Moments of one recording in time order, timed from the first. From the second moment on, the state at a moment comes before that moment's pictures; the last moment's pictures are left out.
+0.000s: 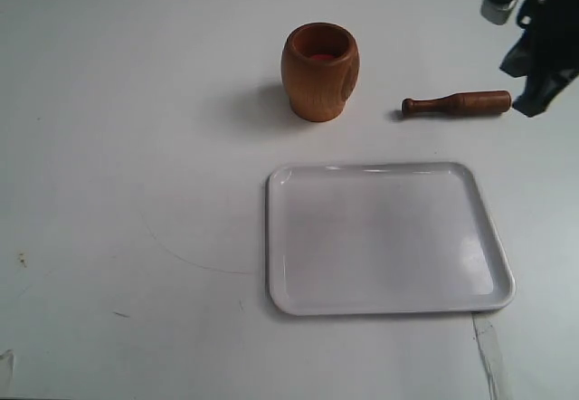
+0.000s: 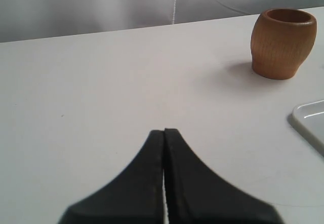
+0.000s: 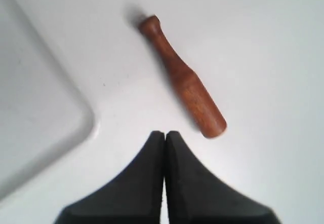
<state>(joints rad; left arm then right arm) 0.02 0.00 0.00 0.07 0.44 0.35 0.28 1.54 -1.08 0.07 0.73 -0.97</state>
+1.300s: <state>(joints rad) 0.02 0.00 0.00 0.07 0.44 0.35 0.33 2.21 -1.58 0.10 0.88 -1.22</state>
